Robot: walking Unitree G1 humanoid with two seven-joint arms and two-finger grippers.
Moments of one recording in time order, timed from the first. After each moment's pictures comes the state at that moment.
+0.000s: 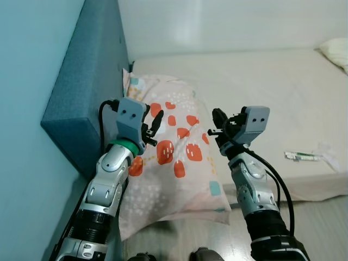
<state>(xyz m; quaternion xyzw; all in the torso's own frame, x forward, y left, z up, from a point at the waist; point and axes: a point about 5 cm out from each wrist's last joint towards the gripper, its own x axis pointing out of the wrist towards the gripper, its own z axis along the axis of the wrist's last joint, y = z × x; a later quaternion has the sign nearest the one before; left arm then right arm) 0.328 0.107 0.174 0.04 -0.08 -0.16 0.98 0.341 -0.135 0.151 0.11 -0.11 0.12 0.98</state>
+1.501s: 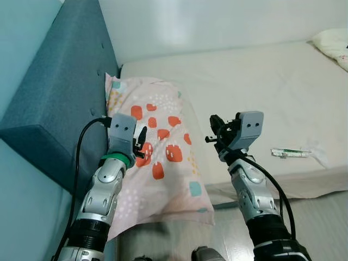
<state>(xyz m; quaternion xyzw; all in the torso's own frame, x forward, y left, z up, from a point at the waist) 0.327 0.136 0.134 0.08 0.00 -0.08 0.99 0.335 -0.128 0.137 0.09 -0.09 0.13 0.98</state>
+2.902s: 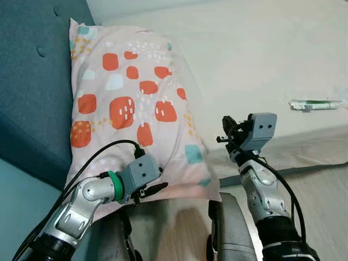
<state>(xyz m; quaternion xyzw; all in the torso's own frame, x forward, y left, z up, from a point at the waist) 0.279 0.133 0.109 0.30 0.08 -0.46 0.83 0.334 -0.155 0.140 0.08 -0.10 0.09 0.99</state>
